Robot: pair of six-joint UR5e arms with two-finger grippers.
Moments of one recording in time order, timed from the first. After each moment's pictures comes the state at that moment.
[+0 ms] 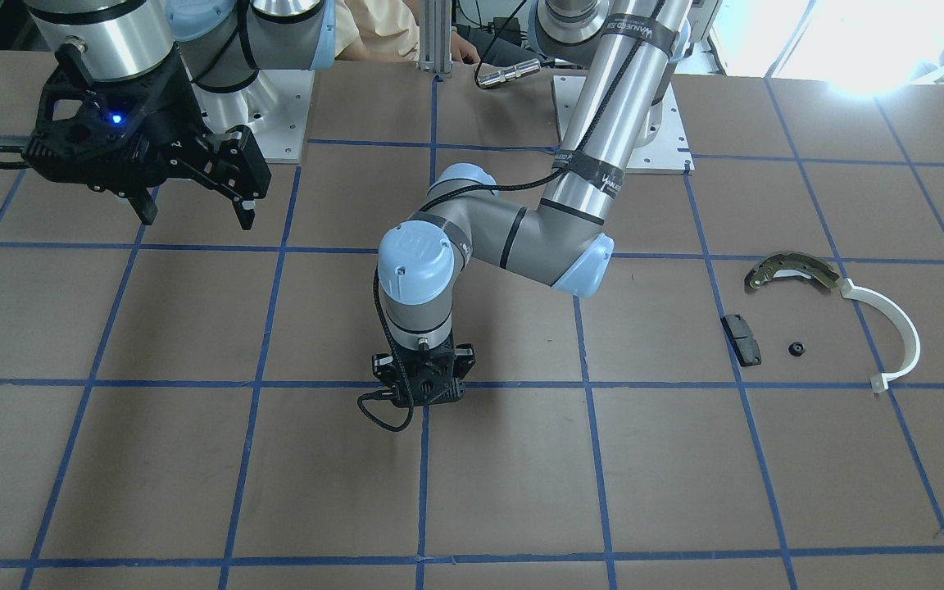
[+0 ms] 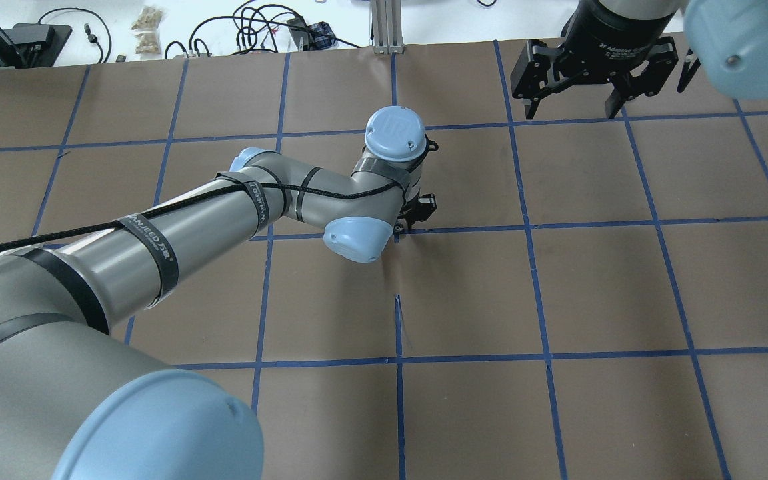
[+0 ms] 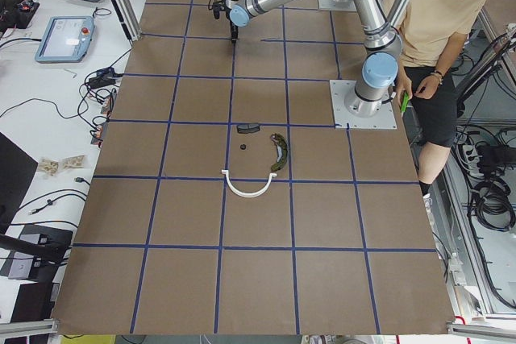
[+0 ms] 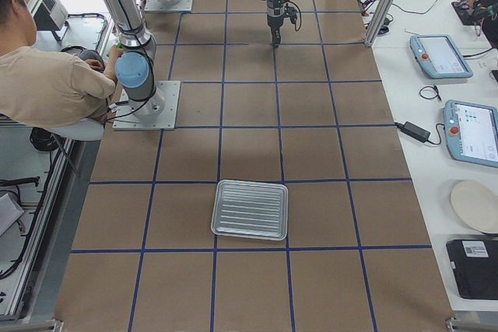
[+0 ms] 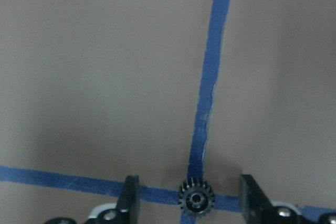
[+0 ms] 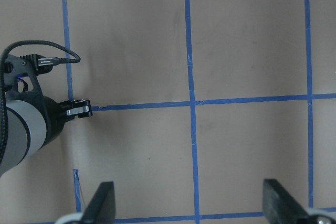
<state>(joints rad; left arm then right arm) -1.99 -2.18 -1.64 -0.83 1.63 -0.53 1.63 -1.53 1.48 -1.63 -1.57 0.10</state>
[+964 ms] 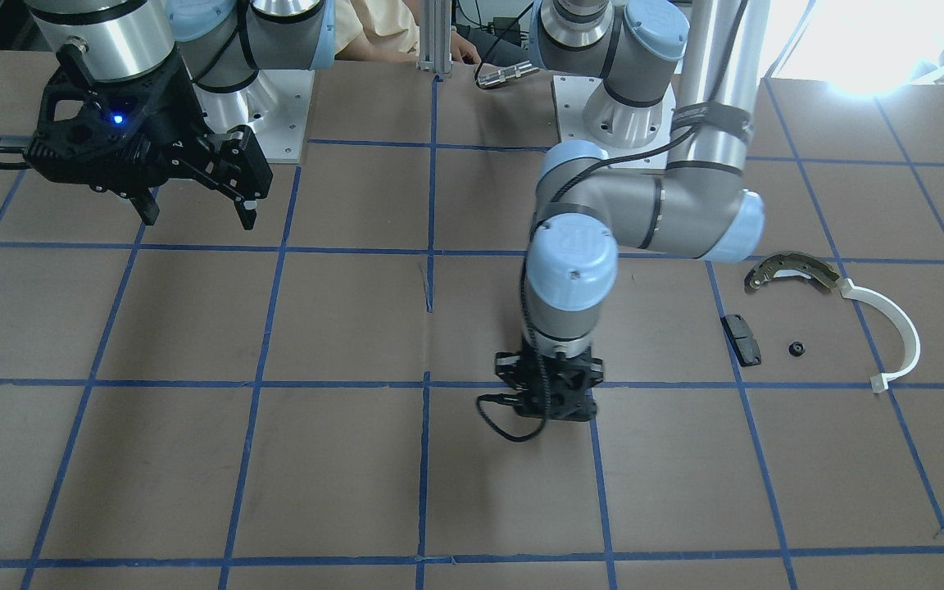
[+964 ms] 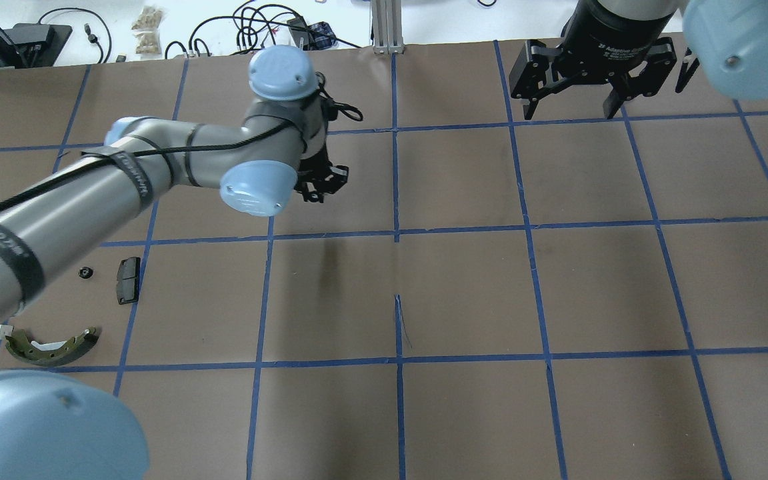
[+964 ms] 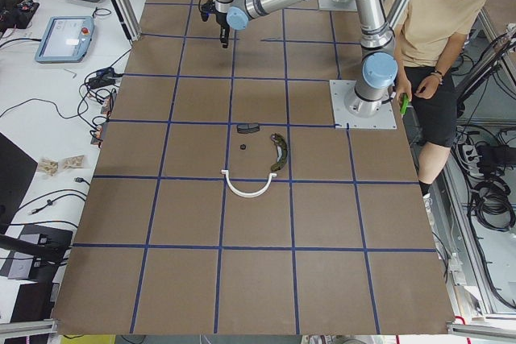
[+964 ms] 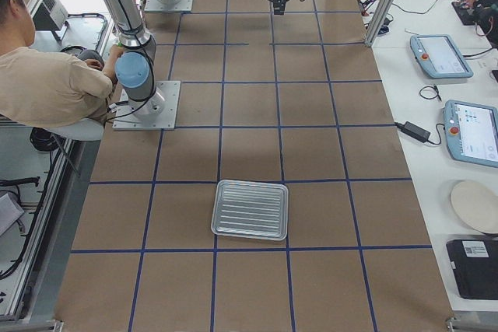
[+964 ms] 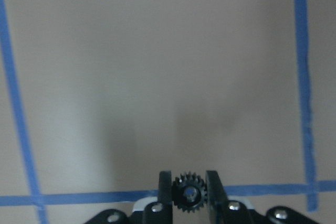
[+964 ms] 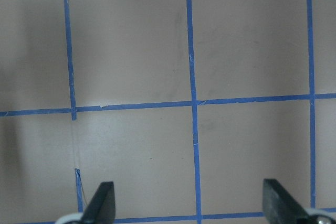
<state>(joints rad) -1.69 -1.99 -1.69 -0.99 1.65 0.01 1.63 -1.53 1.48 -1.63 -1.57 0.10</state>
